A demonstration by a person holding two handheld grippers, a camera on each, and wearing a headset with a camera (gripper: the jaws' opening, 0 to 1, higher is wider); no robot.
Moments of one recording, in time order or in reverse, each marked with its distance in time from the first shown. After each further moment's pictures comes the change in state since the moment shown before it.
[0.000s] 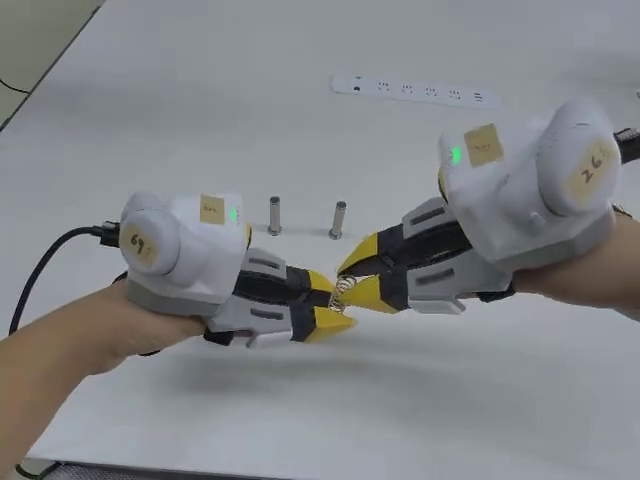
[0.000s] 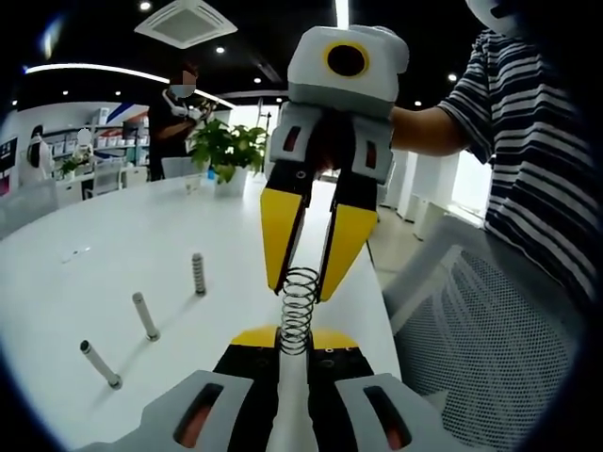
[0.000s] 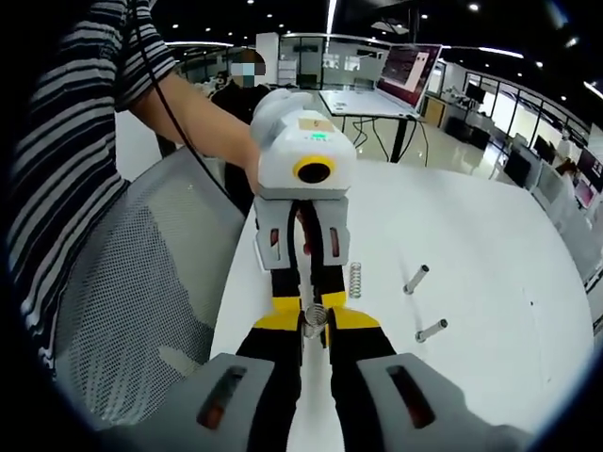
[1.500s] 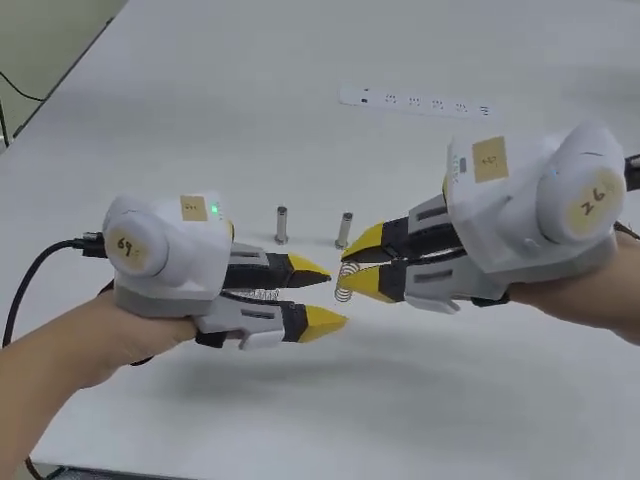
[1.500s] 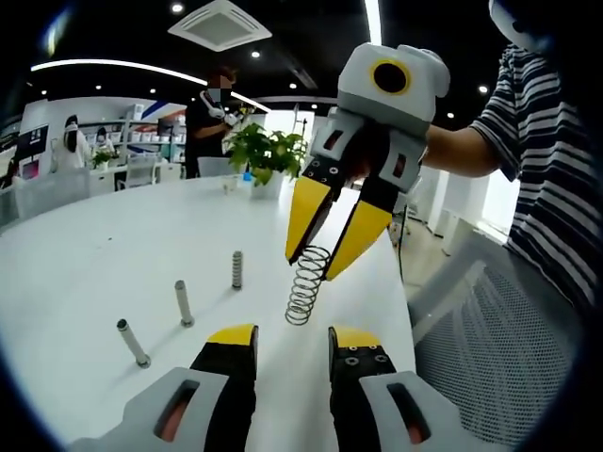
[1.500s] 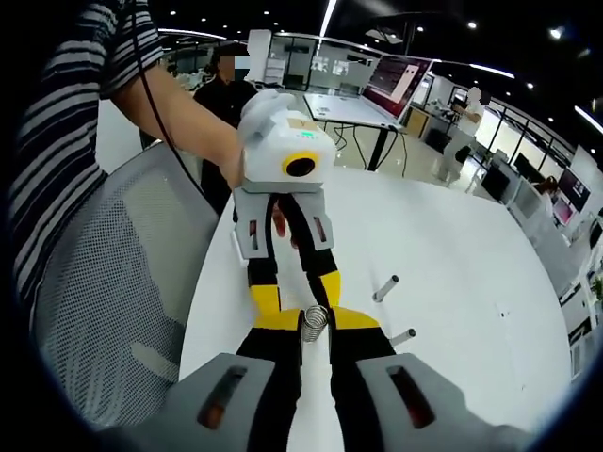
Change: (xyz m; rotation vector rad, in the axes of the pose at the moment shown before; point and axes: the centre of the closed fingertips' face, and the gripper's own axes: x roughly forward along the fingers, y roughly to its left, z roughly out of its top) left arm -0.021 0.028 -0.001 -0.079 -0.025 0.158; right arm -0.007 -0.026 0.006 -0.059 -0.001 -0.140
